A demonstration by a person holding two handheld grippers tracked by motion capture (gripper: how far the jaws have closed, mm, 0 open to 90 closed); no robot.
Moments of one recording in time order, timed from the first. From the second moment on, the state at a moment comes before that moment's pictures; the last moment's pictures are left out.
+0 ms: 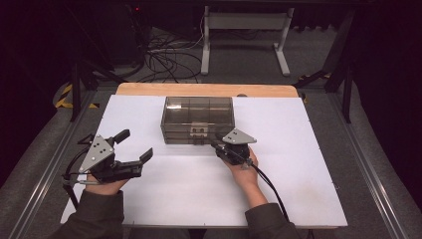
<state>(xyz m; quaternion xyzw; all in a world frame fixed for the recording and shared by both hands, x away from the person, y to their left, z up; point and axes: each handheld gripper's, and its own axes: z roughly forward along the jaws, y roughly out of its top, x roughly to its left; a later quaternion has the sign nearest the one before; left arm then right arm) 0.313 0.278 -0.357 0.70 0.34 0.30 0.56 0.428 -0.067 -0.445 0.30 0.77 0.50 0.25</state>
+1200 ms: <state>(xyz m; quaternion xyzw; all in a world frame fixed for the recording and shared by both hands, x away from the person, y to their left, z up) 0.311 0.277 -0.355 0.70 0.33 0.30 0.56 0.402 -0.100 -0.406 0.31 0.73 0.56 0.23</state>
